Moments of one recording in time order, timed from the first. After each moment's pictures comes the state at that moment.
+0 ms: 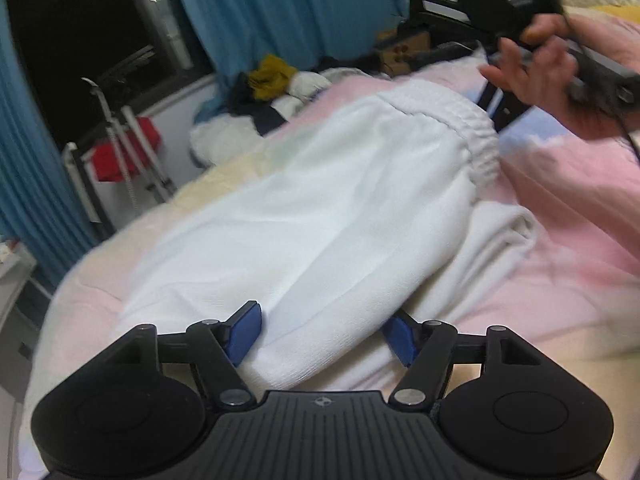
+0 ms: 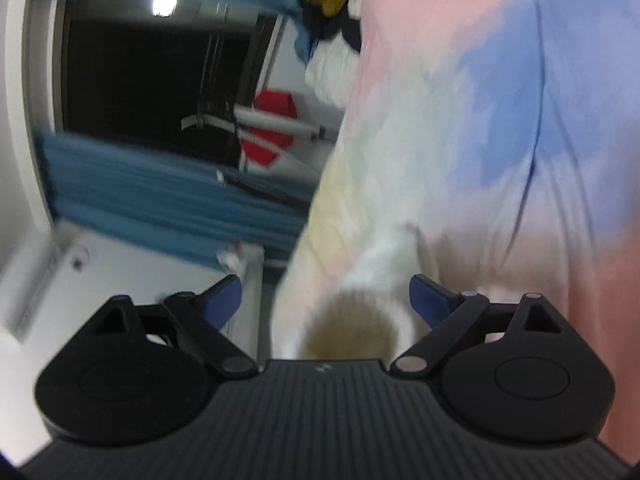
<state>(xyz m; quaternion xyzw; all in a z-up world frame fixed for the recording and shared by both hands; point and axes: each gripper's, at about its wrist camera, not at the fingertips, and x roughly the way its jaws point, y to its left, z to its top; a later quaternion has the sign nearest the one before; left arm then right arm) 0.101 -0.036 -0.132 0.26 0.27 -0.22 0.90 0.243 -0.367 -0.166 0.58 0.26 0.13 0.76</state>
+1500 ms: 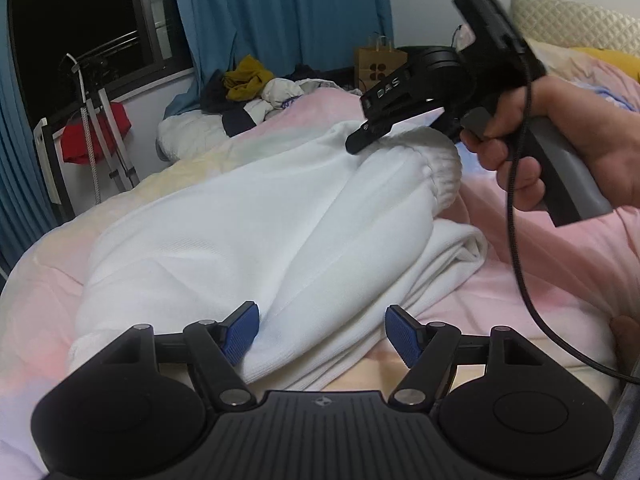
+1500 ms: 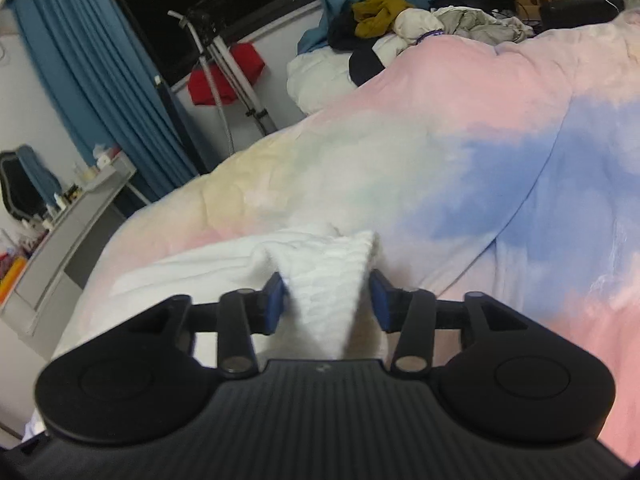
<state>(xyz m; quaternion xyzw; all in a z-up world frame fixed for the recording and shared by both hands) 0.097 -0.006 -0.127 0.18 0.28 -0.27 0.90 0.227 -0.282 -0.131 0.24 0.30 0.04 0.92</state>
